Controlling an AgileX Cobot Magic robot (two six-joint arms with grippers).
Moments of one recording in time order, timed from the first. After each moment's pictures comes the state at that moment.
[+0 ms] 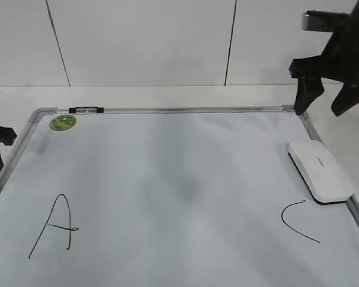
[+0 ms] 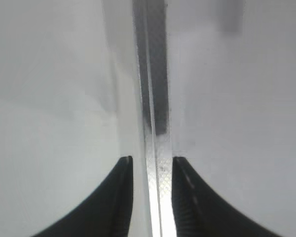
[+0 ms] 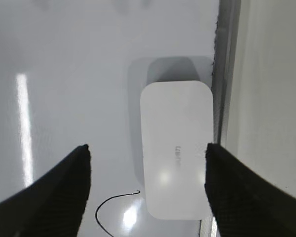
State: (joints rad) left arm -0.02 1.82 -1.15 -0.09 0.84 0.05; right arm 0.12 1.86 -1.61 0.07 1.22 0.06
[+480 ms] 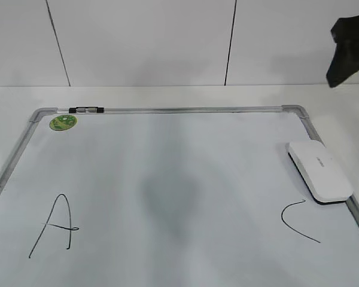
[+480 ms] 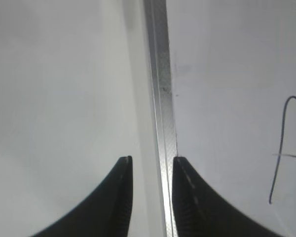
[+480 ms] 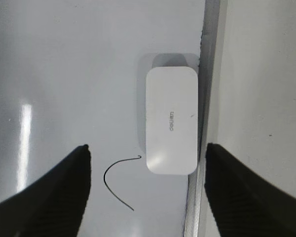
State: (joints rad) left arm -0.02 1.61 -1.18 -0.04 1.11 0.05; right arm 0.12 1.57 -1.50 0.07 1.23 0.02
